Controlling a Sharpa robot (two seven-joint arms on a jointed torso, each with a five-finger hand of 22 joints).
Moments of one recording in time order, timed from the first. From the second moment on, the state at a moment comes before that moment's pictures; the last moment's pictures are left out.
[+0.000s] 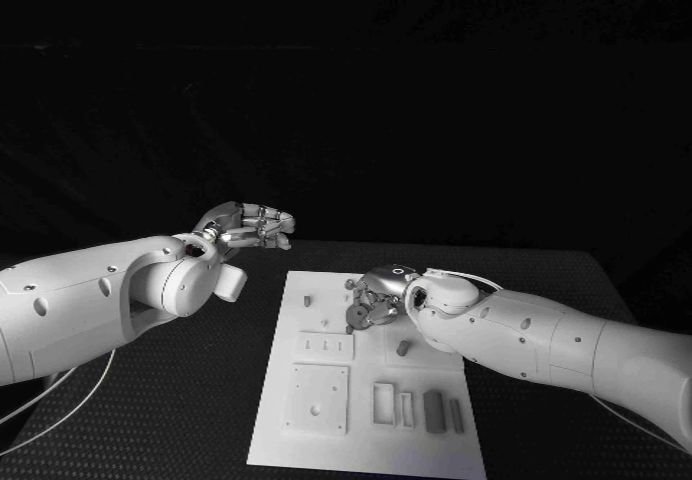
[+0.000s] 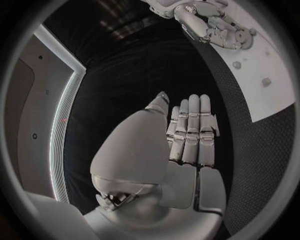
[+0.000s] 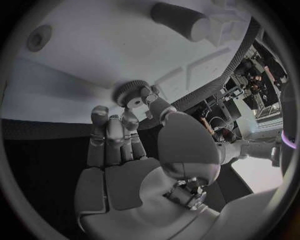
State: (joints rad) left arm 1.44 -0.84 -0.17 1.39 -0.11 -0.30 0.20; left_hand 1.58 -0.09 0.14 0.29 0.06 0.78 0.17 0.37 0.49 1.07 0.14 0.15 0.24 0.98 0.08 0.41 0.78 0.03 0.97 -0.02 0.15 0.79; right arm 1.24 -0.40 -0.17 1.03 -1.56 -0.23 -0.03; right_hand 1.09 -0.08 0.55 -0.28 0.04 0.88 0.08 0.34 0.53 1.09 0.01 1.11 1.26 1.17 -0.09 1.50 1.02 0.24 1.07 -0.02 1.02 1.31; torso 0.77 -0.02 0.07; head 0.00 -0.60
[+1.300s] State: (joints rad) left arm 1.44 -0.84 -0.17 1.39 -0.11 -0.30 0.20; left_hand 1.58 -0.09 0.14 0.29 0.06 0.78 0.17 0.37 0.49 1.07 0.14 0.15 0.24 0.98 0.08 0.40 0.78 0.02 0.97 -0.02 0.15 0.79; right arm 1.24 -0.37 -0.18 1.04 -1.62 -0.44 -0.09; right_hand 1.08 -0.06 0.56 -0.29 0.05 0.88 0.08 0.35 0.53 1.10 0.00 1.11 1.23 1.19 -0.11 1.51 0.99 0.24 1.08 -0.03 1.03 1.31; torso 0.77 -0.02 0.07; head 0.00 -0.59
